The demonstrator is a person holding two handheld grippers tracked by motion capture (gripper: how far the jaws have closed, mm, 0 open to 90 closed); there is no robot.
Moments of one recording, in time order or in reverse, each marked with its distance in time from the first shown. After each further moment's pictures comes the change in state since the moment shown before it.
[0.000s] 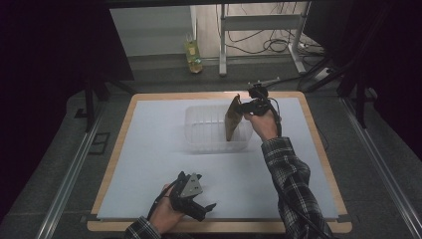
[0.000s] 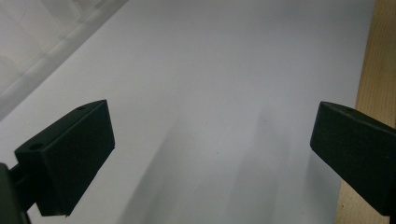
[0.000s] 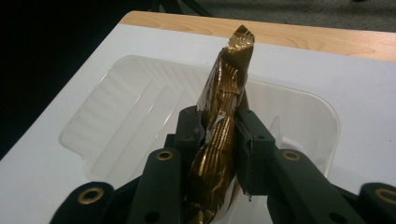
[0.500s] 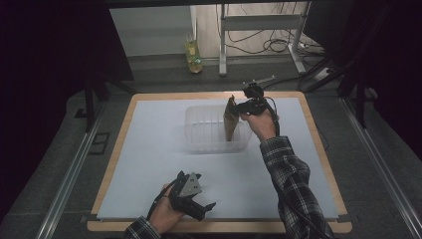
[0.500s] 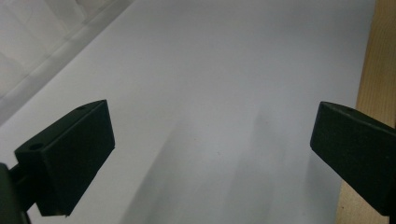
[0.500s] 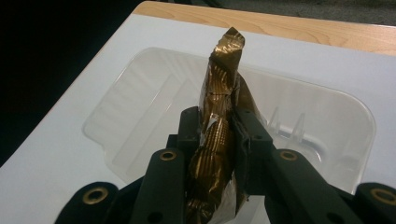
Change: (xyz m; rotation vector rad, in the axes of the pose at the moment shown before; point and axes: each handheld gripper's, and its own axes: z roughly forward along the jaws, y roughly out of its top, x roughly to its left) left arm 0.001 0.000 -0.001 -0.009 0.002 -0.006; right arm 0.017 0.004 -0.002 0.036 0.026 -0.017
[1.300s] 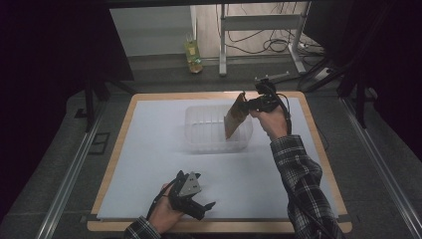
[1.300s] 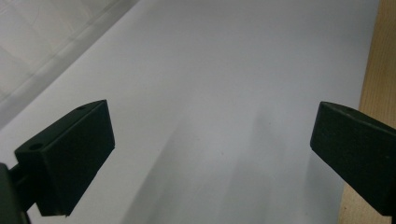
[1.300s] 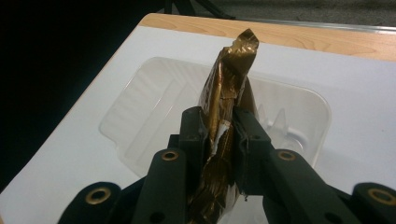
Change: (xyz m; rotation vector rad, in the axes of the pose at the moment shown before) left arm 0.001 0.000 -0.001 -0.003 0.011 -0.005; right arm -0.010 0.004 -0.036 -0.021 0.023 0.029
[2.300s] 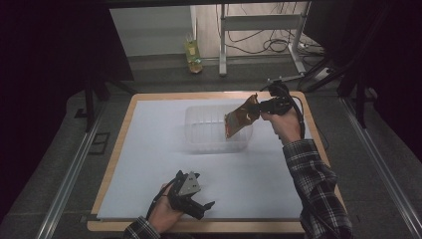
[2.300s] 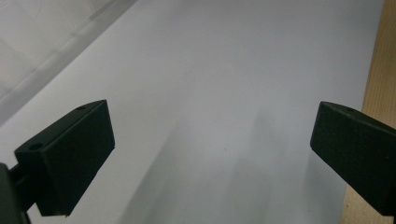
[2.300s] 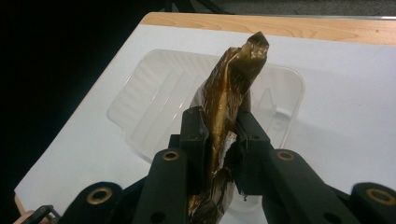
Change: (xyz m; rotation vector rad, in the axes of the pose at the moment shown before) left arm 0.002 -0.001 0.000 0.007 0.002 -0.011; right arm -0.010 -0.011 -0.033 0.005 0.012 0.039
